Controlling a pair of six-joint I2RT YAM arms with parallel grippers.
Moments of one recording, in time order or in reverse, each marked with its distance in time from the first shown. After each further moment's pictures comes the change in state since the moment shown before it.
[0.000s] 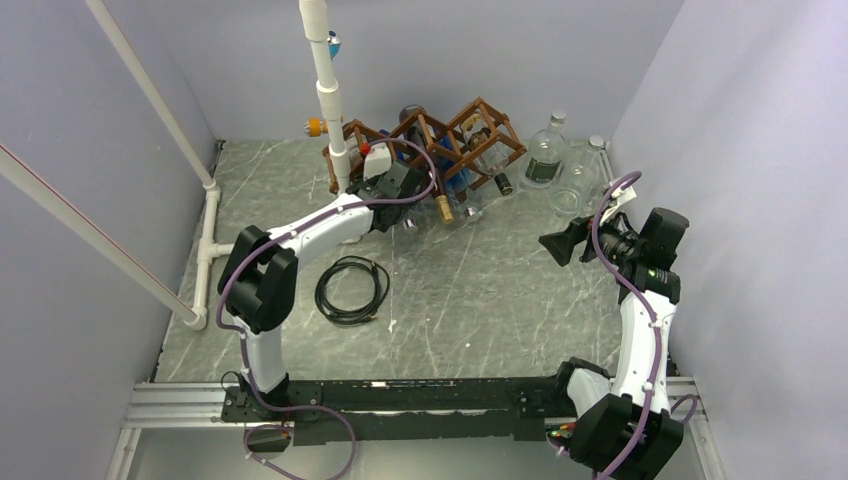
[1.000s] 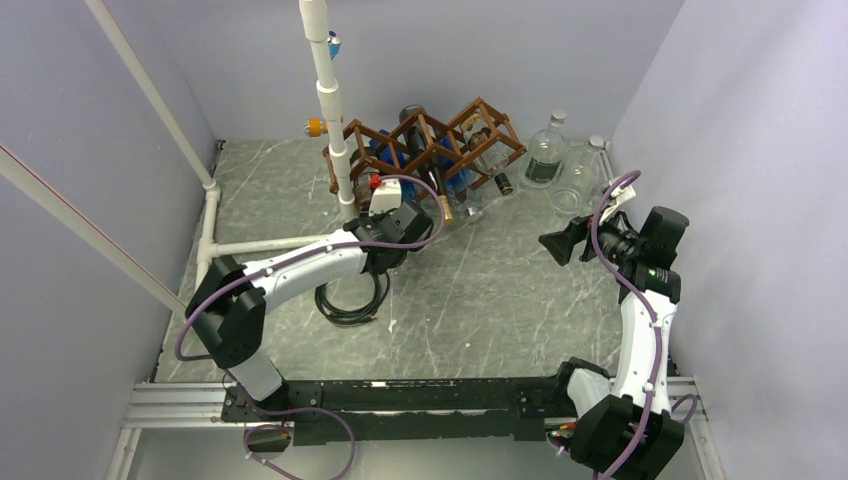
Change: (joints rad) left arm -0.185 -0.235 -0.243 -0.063 -0.070 -0.014; right arm 0.007 0.000 0.011 -0.011 0.007 -0.007
